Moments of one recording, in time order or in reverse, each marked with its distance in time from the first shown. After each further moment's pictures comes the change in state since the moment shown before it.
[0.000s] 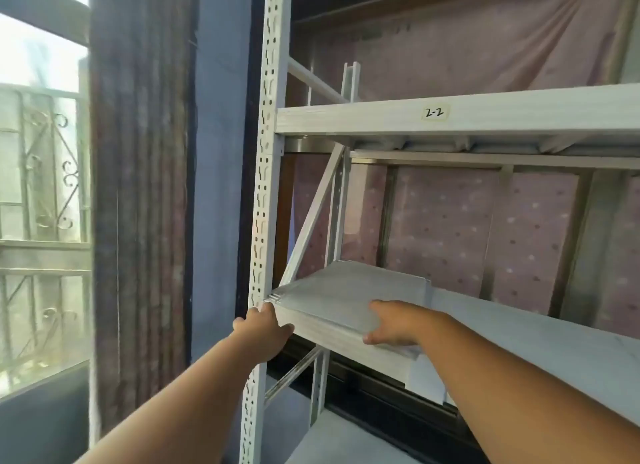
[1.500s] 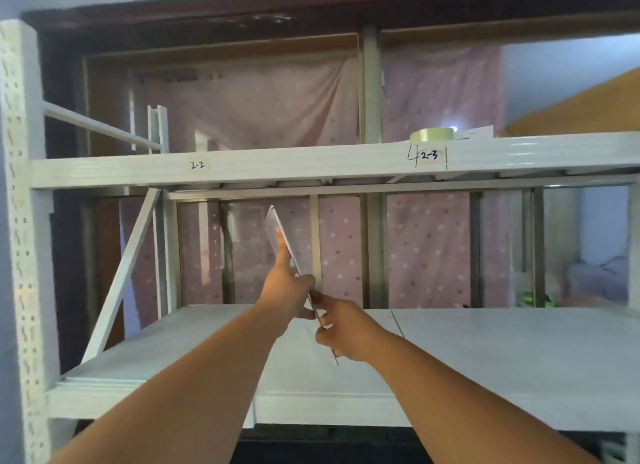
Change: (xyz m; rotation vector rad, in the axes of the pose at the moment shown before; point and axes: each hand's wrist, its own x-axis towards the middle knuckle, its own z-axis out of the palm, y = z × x) left_hand -0.126 0.348 -0.014 -1.033 -0.248 0.533; right_hand -0.163 0.178 -0.033 0.640 0.521 0.038
